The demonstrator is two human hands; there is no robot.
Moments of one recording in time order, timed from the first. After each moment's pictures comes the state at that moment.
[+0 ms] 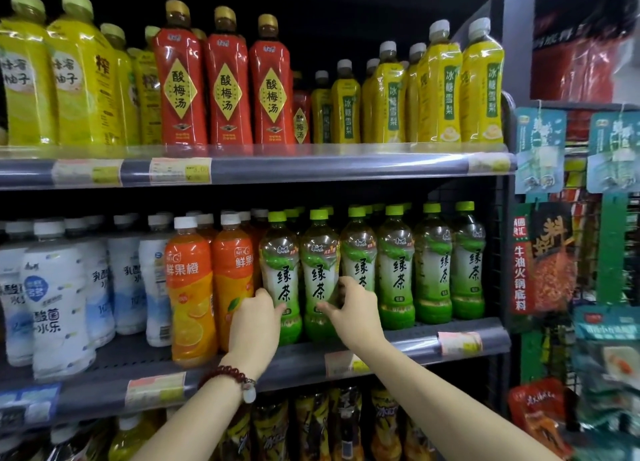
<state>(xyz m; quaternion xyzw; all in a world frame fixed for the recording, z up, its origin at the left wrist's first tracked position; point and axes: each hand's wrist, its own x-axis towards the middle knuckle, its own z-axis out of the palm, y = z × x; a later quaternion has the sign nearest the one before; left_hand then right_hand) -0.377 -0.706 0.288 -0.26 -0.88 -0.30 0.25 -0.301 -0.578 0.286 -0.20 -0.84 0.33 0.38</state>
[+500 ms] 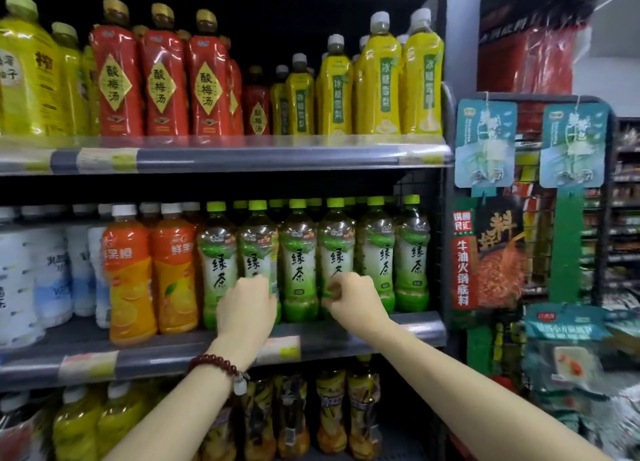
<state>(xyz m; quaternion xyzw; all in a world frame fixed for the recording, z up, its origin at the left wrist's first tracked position) -0.296 -0.636 0.296 -0.26 -0.89 -0.22 0.31 -0.227 -0.480 0.290 -0.15 -0.91 0.24 0.31</state>
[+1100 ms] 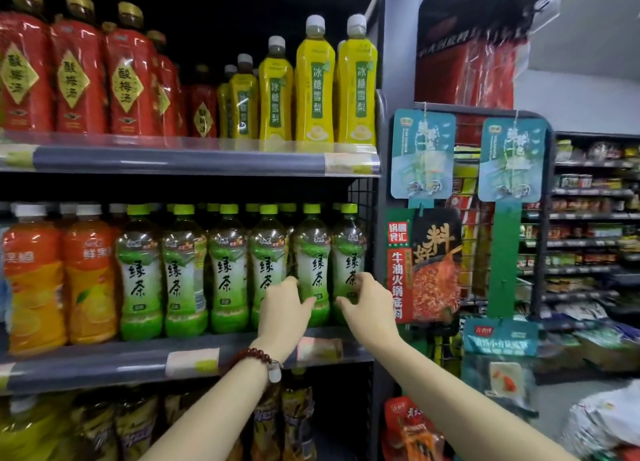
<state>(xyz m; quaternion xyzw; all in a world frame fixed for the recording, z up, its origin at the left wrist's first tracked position) -0.232 -0.487 0.294 -0.30 -0.84 -0.41 0.19 -0.158 -0.373 0.288 -0.22 -0.85 0.29 0.38</state>
